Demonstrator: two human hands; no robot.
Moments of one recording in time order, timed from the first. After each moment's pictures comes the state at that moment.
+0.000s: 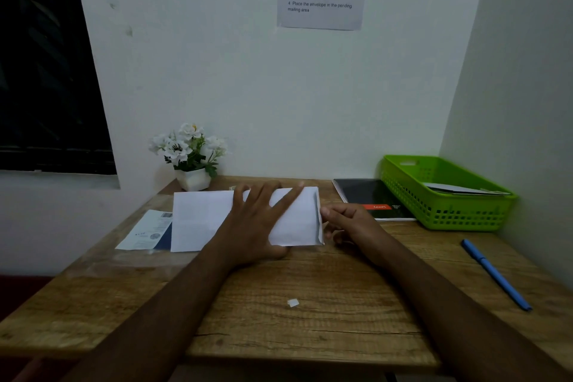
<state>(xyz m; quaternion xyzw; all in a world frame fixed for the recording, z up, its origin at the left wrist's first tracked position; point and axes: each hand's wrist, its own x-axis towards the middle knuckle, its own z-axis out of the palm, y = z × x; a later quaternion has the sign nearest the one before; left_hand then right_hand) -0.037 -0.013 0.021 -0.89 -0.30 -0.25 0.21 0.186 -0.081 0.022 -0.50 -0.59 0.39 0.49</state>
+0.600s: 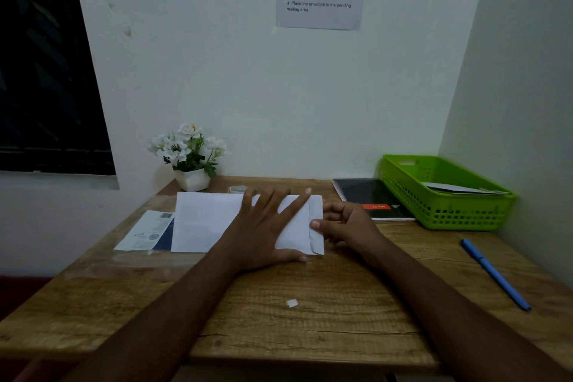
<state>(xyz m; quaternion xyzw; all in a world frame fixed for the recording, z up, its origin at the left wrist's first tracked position) -0.030 -0.018 0.016 -0.90 -0.28 -0.24 0.24 0.186 -0.076 0.016 -0.51 -0.61 0.35 0.50</state>
